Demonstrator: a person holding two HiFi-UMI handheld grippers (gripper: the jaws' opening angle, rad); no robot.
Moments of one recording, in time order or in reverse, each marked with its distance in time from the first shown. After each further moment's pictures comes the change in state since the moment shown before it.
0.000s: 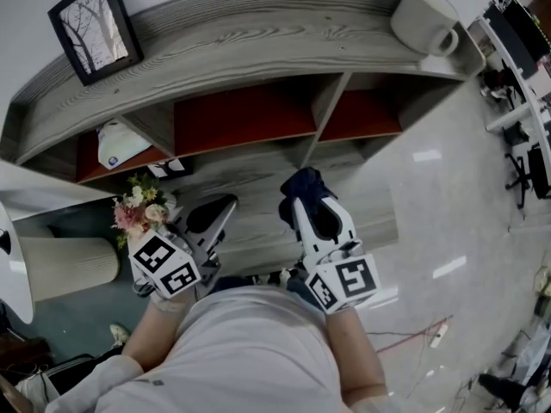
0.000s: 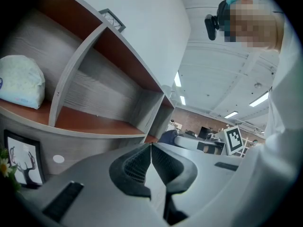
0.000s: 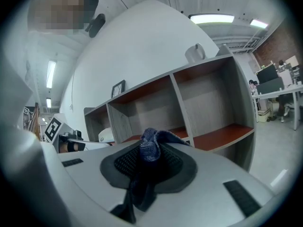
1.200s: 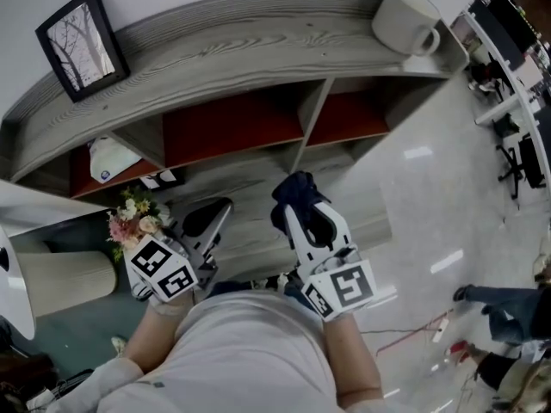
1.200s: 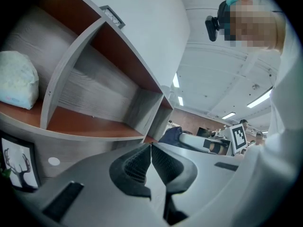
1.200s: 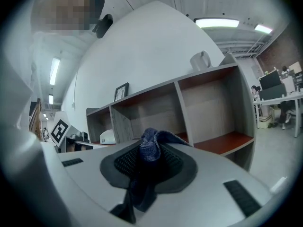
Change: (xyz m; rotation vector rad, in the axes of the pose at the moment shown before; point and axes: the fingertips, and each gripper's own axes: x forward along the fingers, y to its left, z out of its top) left arm 0.011 0.000 0.005 0.000 -0.006 -0.029; right arm -0.006 0.007 0.019 -0.060 -0.015 0.009
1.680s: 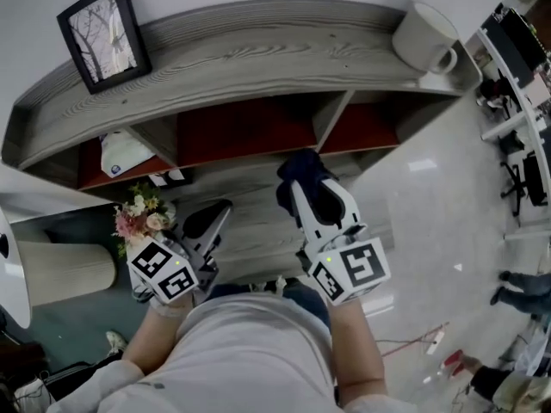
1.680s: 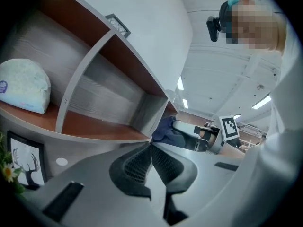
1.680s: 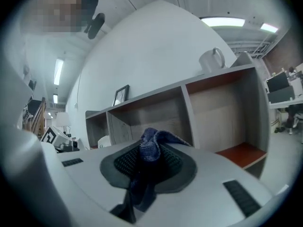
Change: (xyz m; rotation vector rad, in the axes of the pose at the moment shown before) left arm -0.019 0.013 0.008 -0.018 -0.038 0.061; right arm 0.042 -0.004 0.036 -0.028 -0.021 0.055
